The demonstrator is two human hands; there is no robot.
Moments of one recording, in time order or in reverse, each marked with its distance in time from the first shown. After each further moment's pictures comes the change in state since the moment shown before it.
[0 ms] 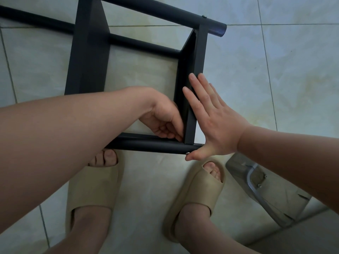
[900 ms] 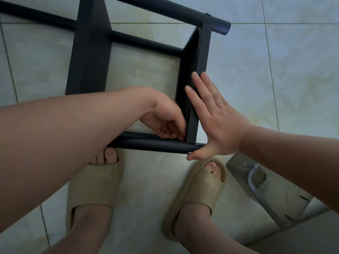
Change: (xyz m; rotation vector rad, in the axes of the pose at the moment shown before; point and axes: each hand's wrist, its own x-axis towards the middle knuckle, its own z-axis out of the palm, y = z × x) left_hand 0.001 -0.003 0.002 -0.059 -0.021 0.013; right_hand 0.000 0.001 0.001 0.004 0.007 -0.004
